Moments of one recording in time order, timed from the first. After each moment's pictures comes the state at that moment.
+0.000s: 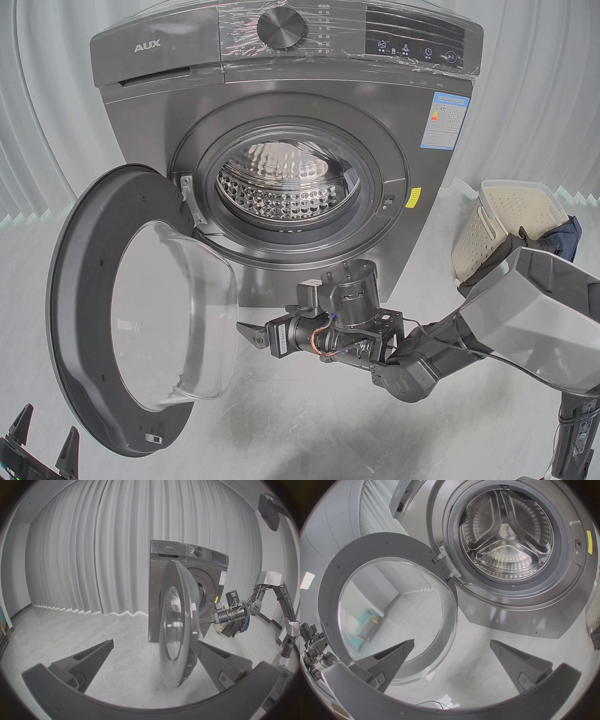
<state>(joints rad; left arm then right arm) -0.01 0.02 -0.02 0.00 0.01 -0.04 0.81 2.24 -1.17 -0.77 0.05 0.25</state>
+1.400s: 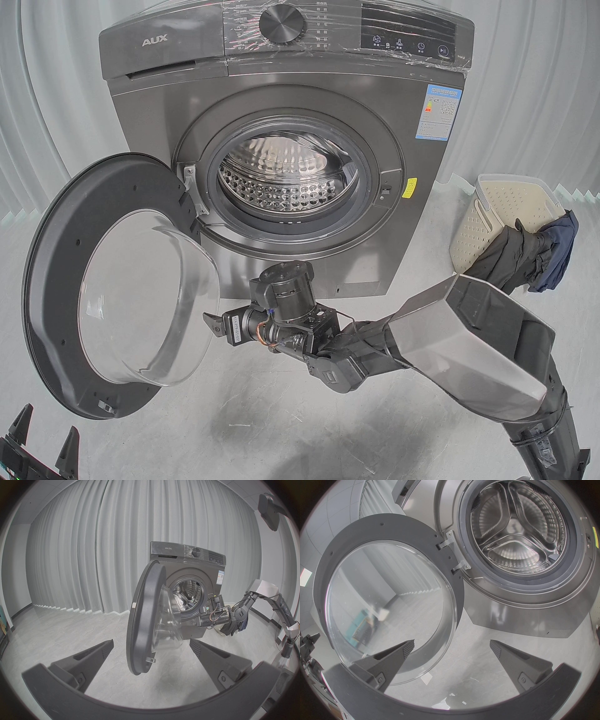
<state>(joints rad) -0.01 0.02 -0.02 0.00 0.01 -0.04 0.86 2.50 -1.63 -0.59 -0.04 0.26</state>
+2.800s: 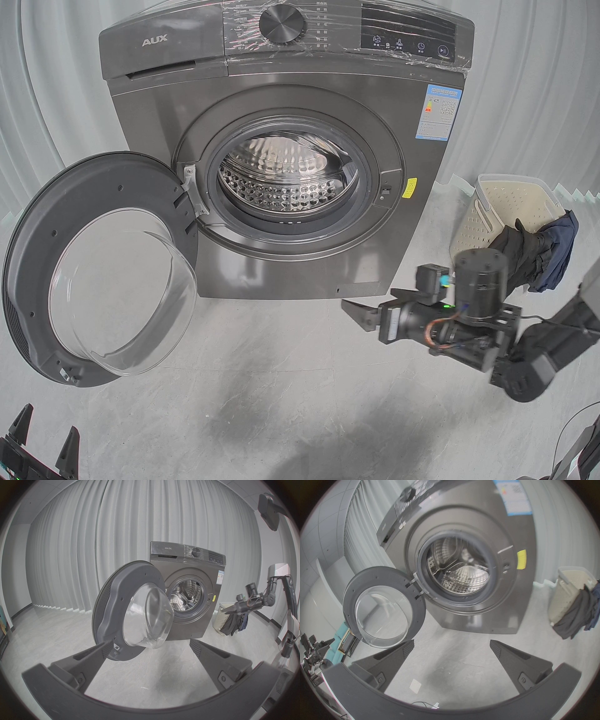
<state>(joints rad) -0.01 0.02 -0.02 0.00 0.01 -0.04 0.65 1.87 -0.68 -0.94 -0.08 0.25</state>
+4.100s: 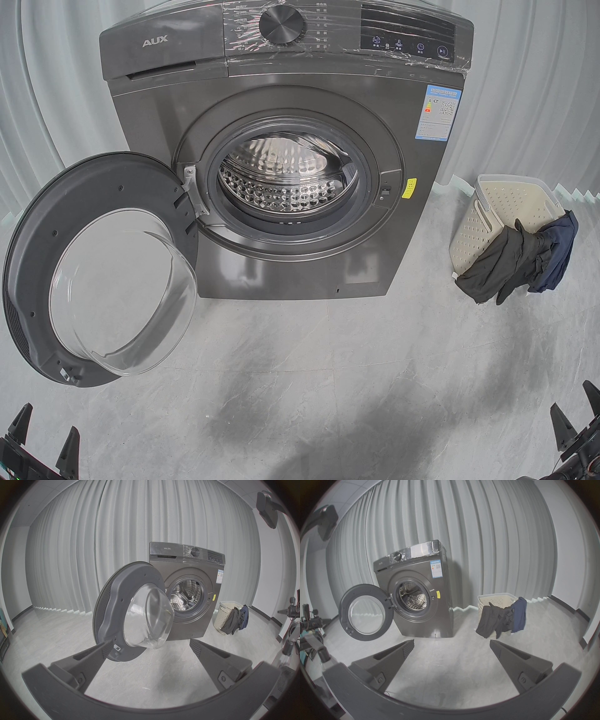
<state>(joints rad) 0.00 0.02 -0.02 0.00 0.01 -0.02 0.03 0.12 -0.02 -0.07 0.06 0.06</state>
